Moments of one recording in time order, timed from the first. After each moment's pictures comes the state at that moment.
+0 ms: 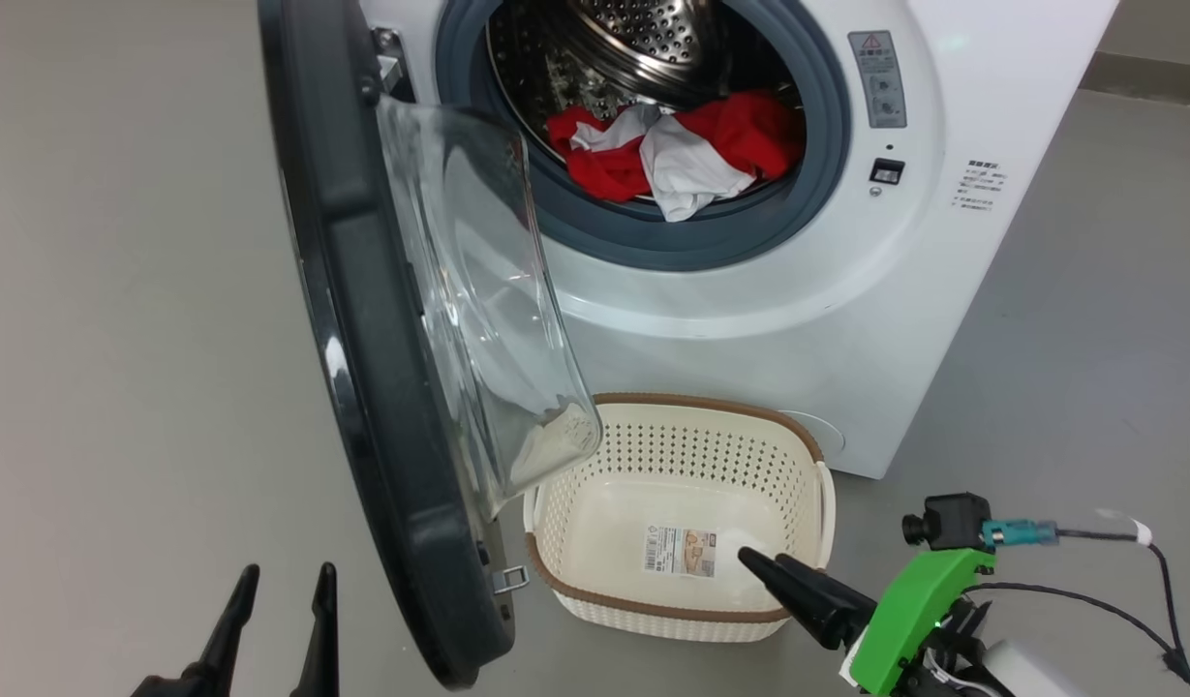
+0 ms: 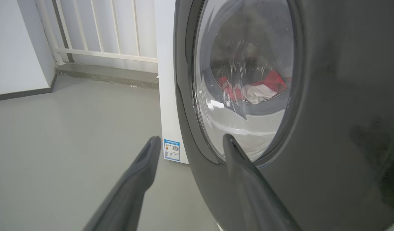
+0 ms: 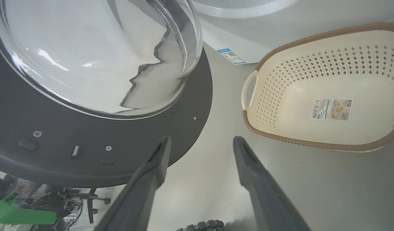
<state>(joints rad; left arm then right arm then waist) 0.06 0.03 -0.04 0.15 -0.20 -0.13 -0.25 -0.33 -0.35 0.66 0.42 1.36 0.13 0.16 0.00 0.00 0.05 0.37</state>
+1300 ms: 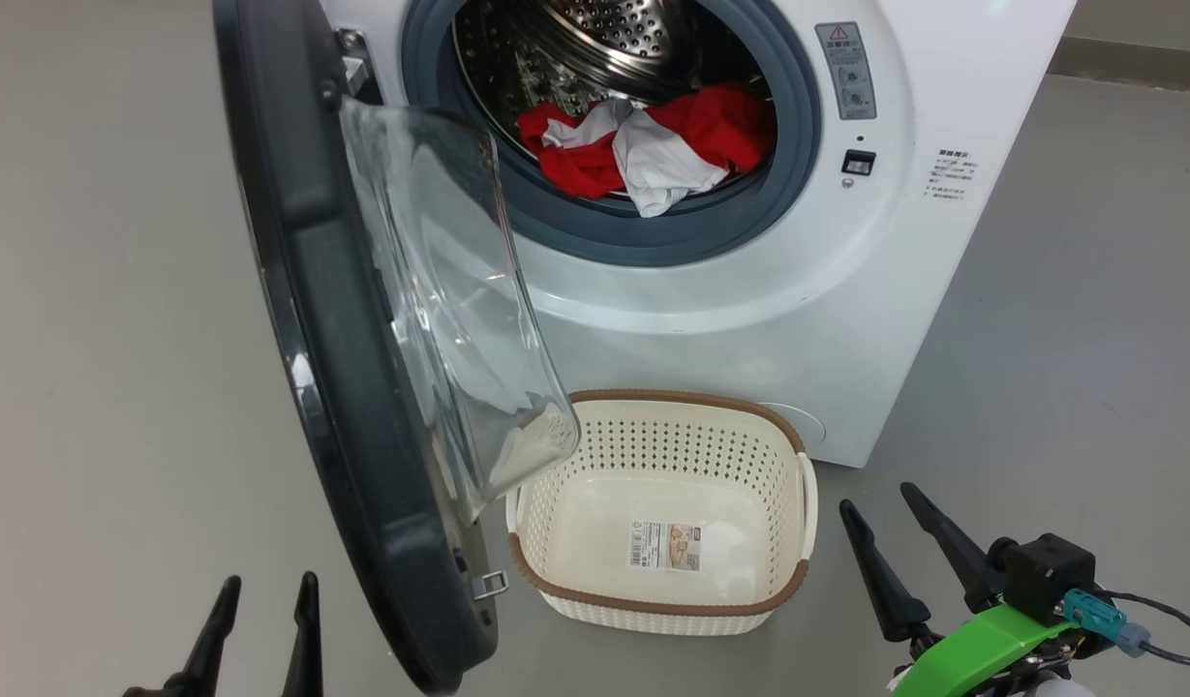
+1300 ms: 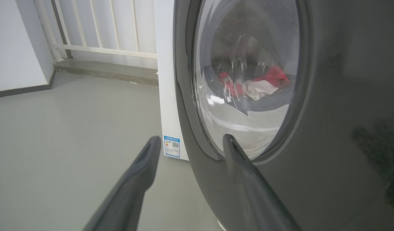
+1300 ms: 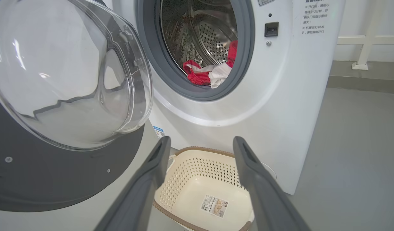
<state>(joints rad) 0.08 0.03 -0.01 0.15 -0.20 -0.13 -0.25 -0.12 -0.22 0.22 0.31 0.40 0.13 -0.25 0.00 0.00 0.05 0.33</state>
